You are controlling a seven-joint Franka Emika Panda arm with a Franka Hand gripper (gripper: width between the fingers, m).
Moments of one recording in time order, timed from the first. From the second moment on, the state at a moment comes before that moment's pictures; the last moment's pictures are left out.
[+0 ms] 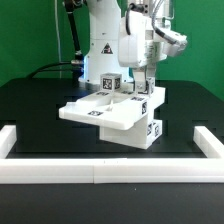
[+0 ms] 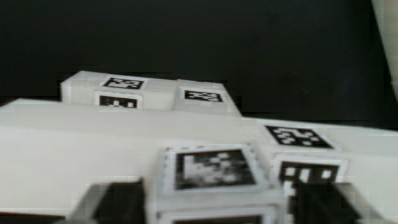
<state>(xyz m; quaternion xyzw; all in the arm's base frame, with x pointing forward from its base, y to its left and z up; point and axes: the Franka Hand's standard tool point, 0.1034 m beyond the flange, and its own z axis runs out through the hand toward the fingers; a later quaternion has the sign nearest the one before) 0.529 0.041 0.109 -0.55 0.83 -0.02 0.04</state>
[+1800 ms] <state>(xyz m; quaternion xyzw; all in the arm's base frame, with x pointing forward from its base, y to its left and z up) 0.529 0.037 0.109 -0.96 0.27 -0.04 0.02</state>
